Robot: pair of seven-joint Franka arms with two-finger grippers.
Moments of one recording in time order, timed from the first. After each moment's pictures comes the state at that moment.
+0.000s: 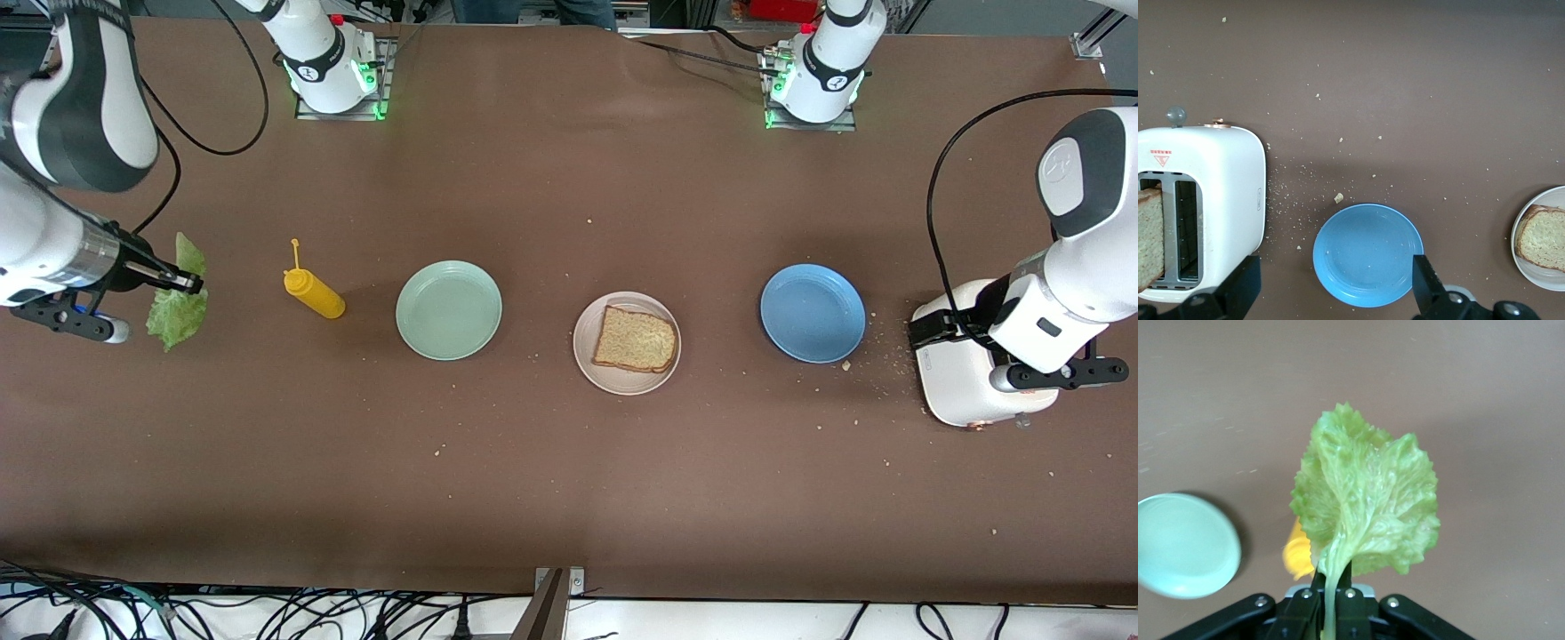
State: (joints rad) left arm -0.15 0.33 0.15 -1.49 -0.06 1.78 -0.09; right arm 0.08 0.20 -0.06 -1.64 0.01 1.70 0.25
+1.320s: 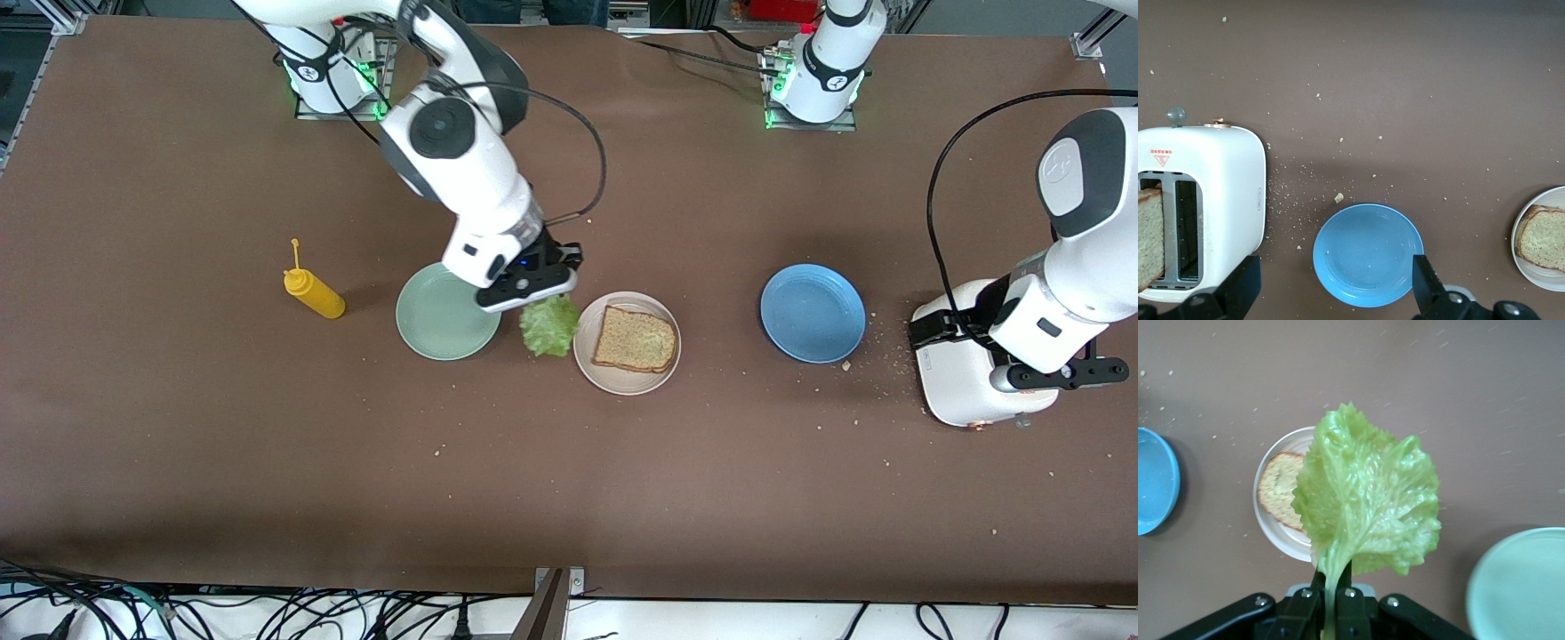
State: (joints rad) left arm -0.15 0.33 0.15 -1.49 -0.06 1.78 -0.09; right arm 0.35 0.58 0.47 -1.53 -0.14 2.33 0.59
